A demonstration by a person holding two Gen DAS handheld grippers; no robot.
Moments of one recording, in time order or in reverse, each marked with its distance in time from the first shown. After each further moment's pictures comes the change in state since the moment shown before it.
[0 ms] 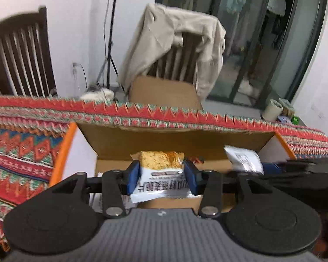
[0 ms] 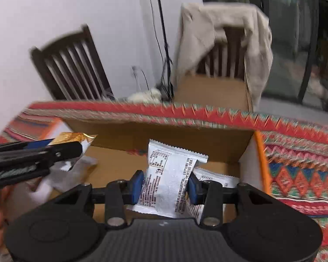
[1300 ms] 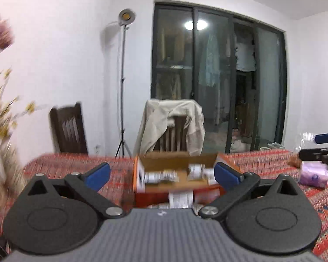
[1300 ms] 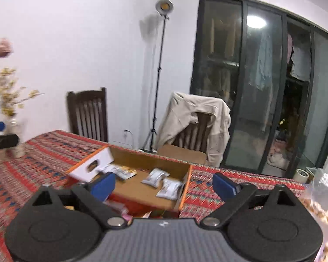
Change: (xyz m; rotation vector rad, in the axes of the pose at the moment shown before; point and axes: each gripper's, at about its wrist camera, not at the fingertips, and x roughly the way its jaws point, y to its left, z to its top) left arm -0.377 -0.032 -0.214 0.147 -0.495 0.065; right arm -0.371 0.061 -0.220 -0.196 -0.488 -0.151
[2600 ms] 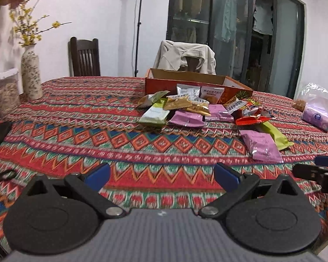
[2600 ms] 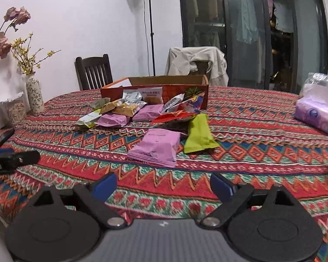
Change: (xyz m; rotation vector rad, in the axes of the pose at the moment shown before) left arm -0.053 0.003 -0.149 -0.068 0.244 0.043; right arm -0.054 0.093 -0.192 0.190 0.174 0.006
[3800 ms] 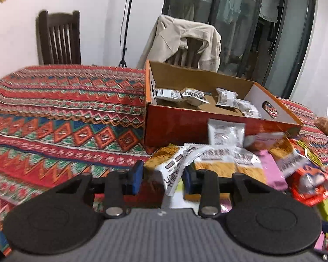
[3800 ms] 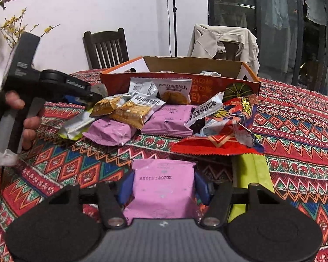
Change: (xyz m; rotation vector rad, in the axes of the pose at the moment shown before) left arm 0.203 0.044 0.123 -0.041 0.146 -0.072; right arm 0.135 0.015 0.065 -0.079 0.133 0.085
